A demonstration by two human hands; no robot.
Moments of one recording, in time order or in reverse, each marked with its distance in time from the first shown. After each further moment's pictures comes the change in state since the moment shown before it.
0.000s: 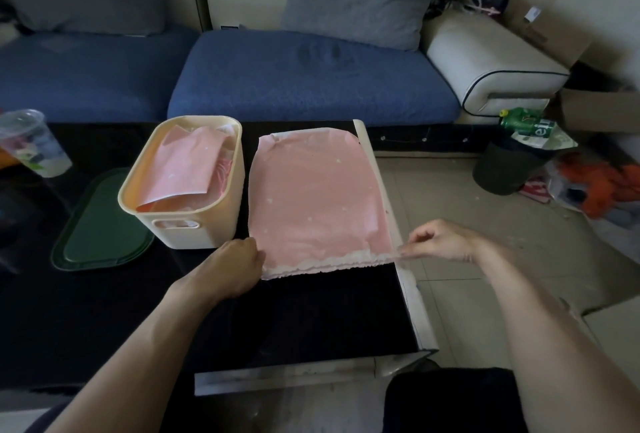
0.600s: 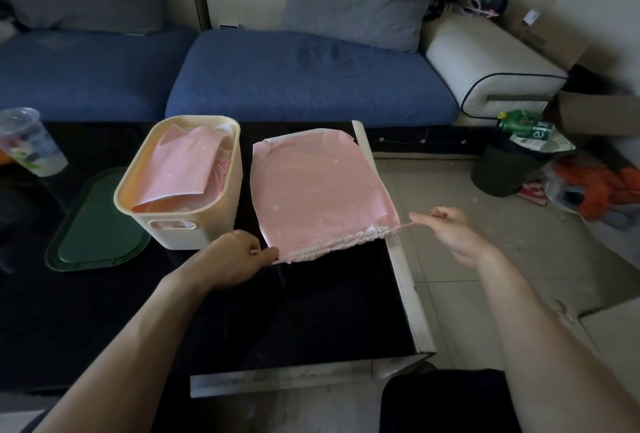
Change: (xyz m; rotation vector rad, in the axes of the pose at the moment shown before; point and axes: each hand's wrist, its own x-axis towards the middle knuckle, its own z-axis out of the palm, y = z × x) left_hand 0.002 0.001 -0.019 -0.173 -0.049 0.028; right_hand 0.020 0.015 0.007 0.583 0.456 -0.003
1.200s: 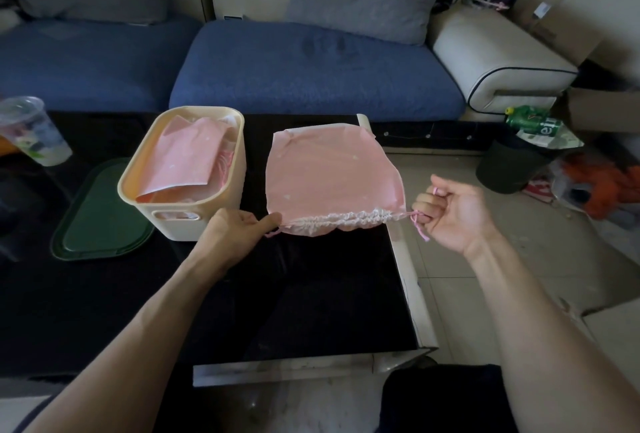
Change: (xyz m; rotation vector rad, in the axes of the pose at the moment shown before) left_hand -0.005 0.016 -0.005 -0.523 0.230 -0.198; right_hand -0.011 -0.037 0.008 1.105 -0.199 0.246
